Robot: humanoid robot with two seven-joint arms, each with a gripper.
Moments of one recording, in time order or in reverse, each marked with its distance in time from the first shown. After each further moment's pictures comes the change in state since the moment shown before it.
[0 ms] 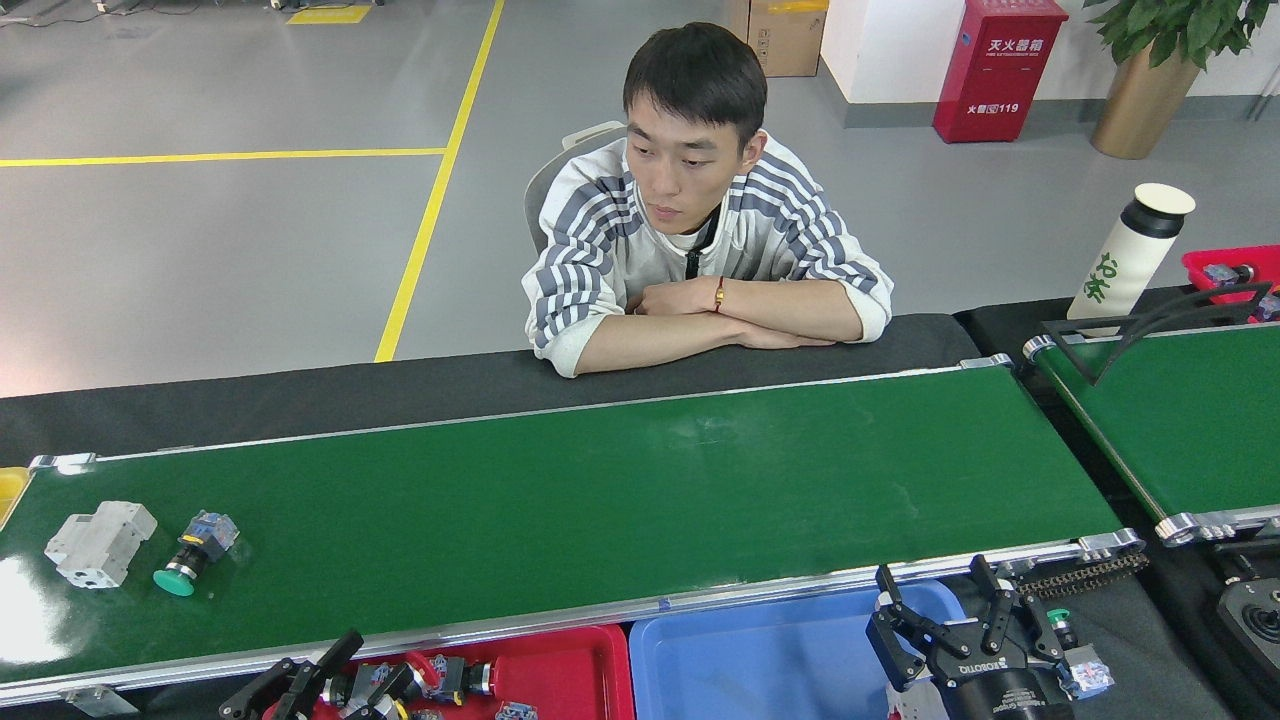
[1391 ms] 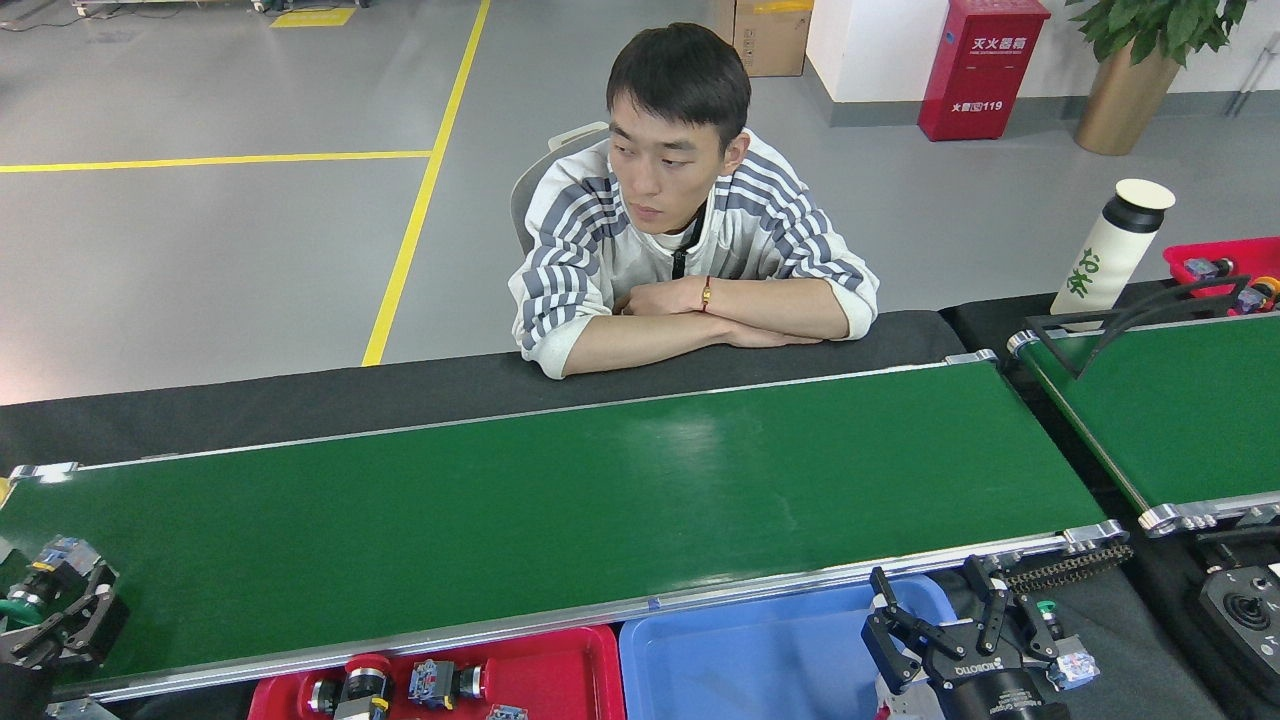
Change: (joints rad) left arm -0.534 0.344 0.037 0.912 -0.081 0.402 0.090; right arm 0.001 0.000 0.003 -0.001 0.001 -0.007 0.004
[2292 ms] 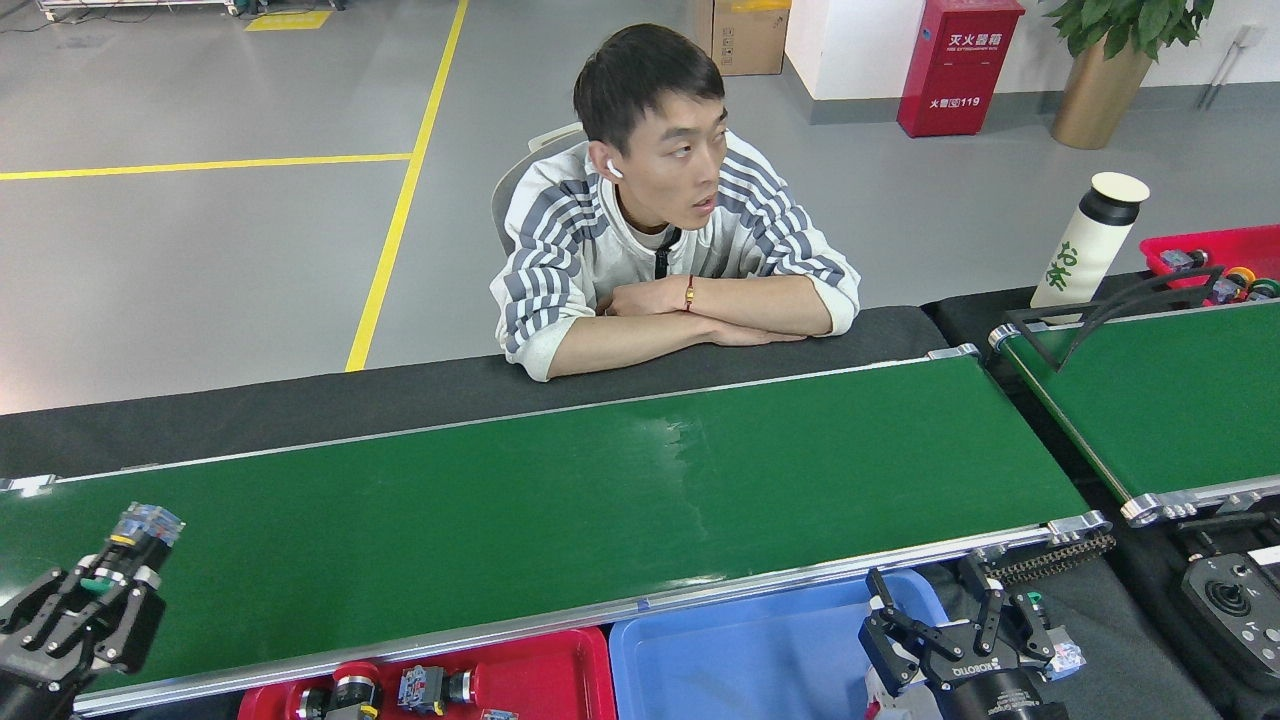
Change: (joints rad) left arm 0.451 -0.088 -0.034 -0.774 0.254 -0.393 0.015; right arm -0.001 0.000 0.000 0.000 -0.002 -0.020 0.001
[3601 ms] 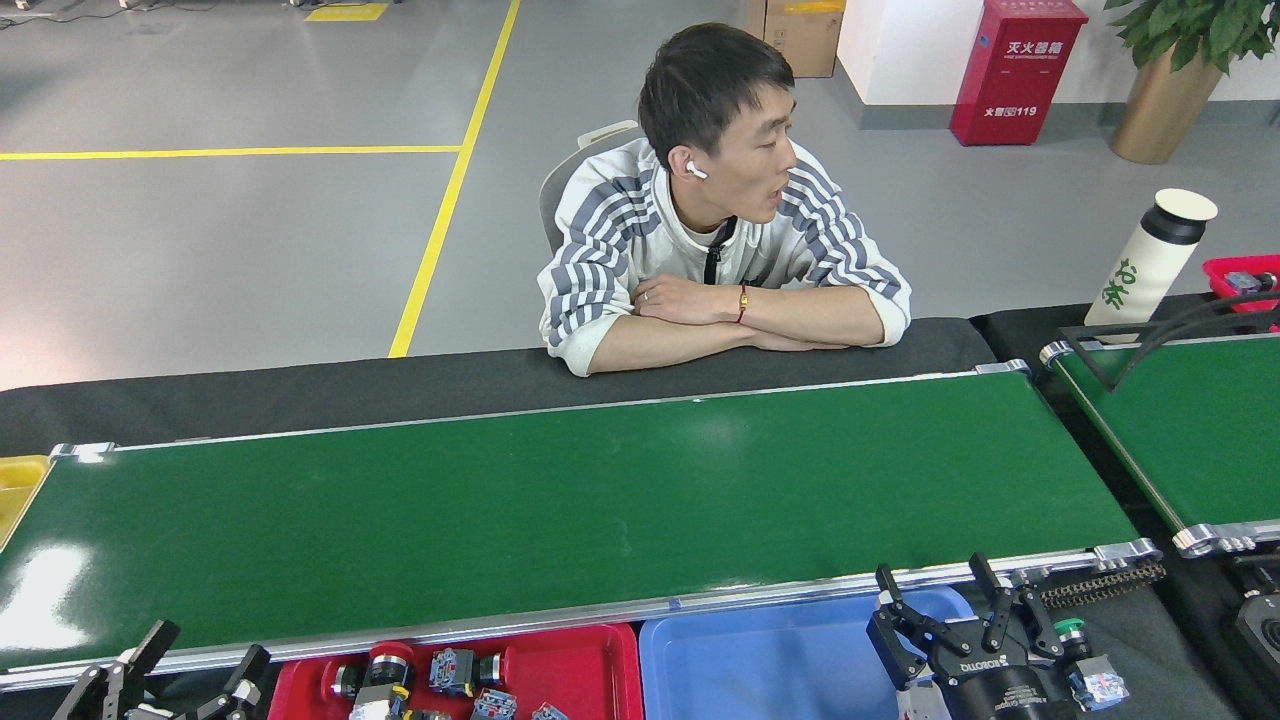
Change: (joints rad) left arm 0.030 -0.149 0.183 0.011 -0.171 0.049 -0.061; right arm -0.004 0.000 -0.020 0.002 -0.001 0.005 0.004
